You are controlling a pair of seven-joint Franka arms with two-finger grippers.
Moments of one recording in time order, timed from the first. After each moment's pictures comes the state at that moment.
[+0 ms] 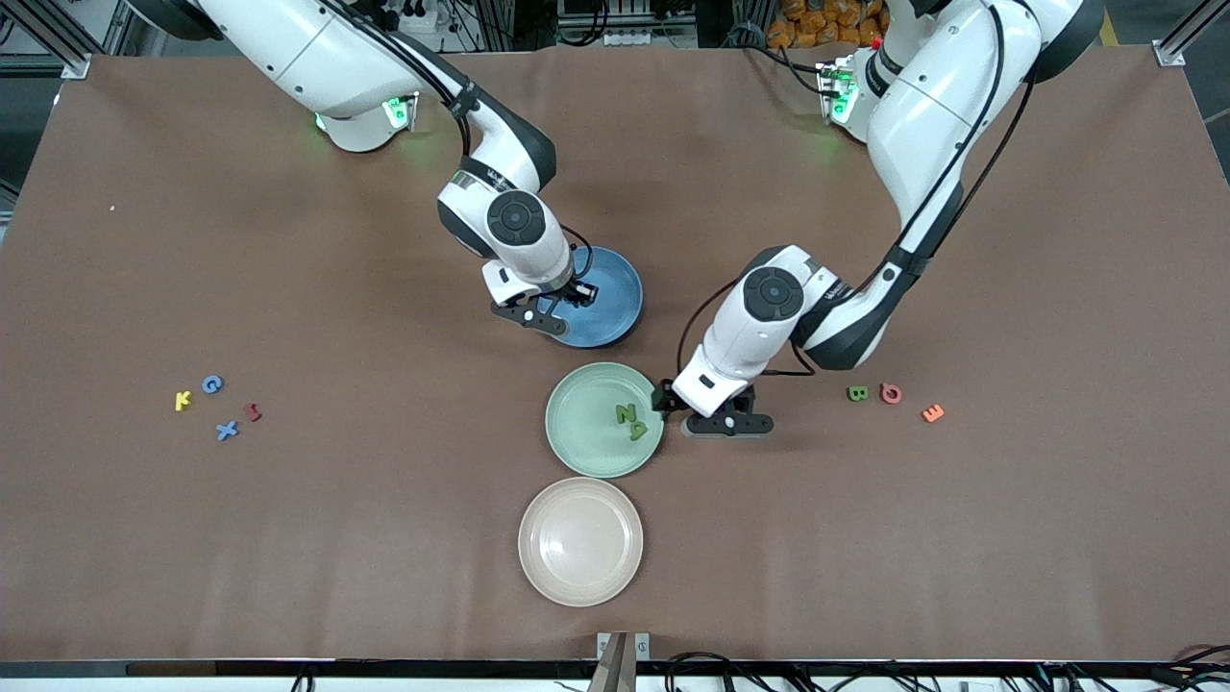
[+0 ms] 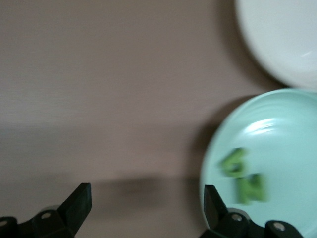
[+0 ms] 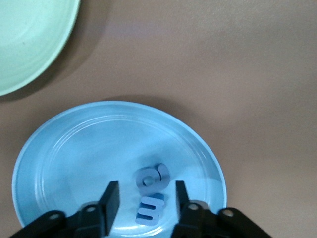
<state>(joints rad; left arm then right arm) -0.22 0.76 -0.40 -1.62 0.38 2.54 -0.80 0.19 0.59 0.58 -1.95 -0.26 2.38 1.26</state>
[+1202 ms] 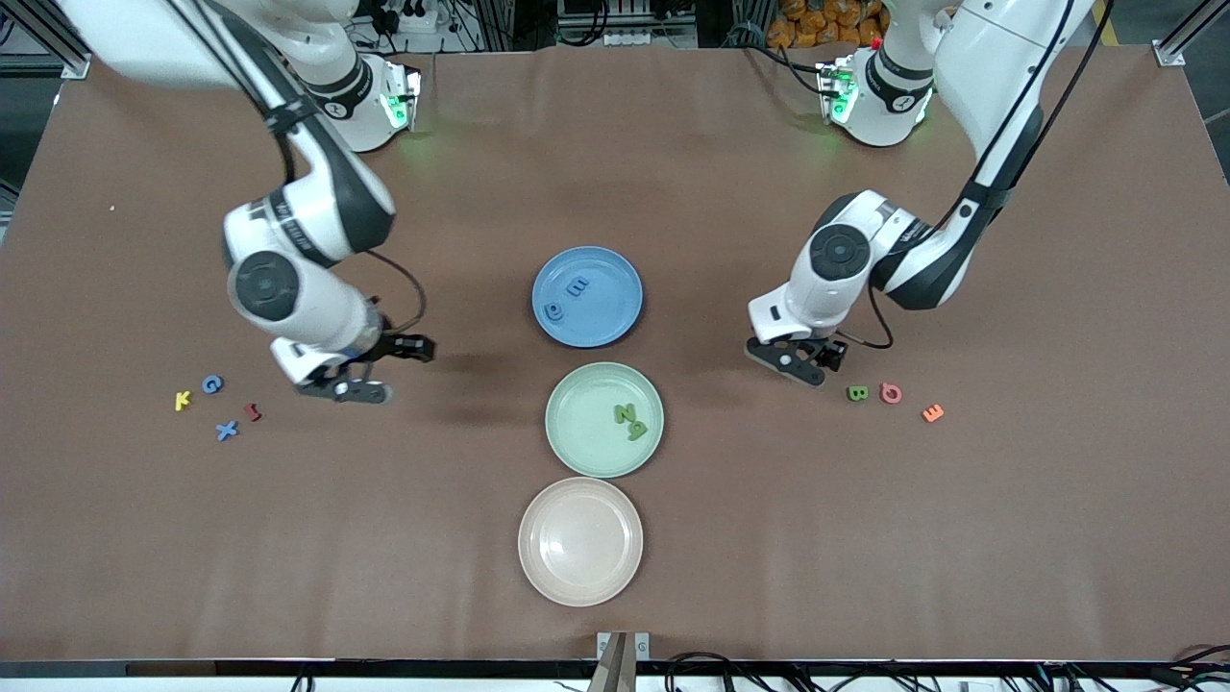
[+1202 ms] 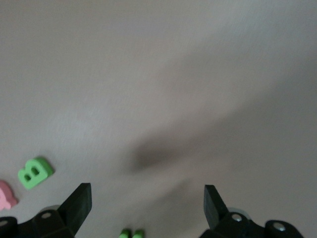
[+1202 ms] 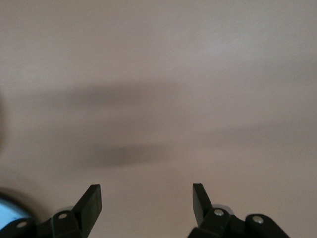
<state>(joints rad) -0.05 0.43 -0.39 -2.16 0.41 2.52 -0.17 -0.26 0.38 0.57 -1.92 -0.18 2.13 0.47</state>
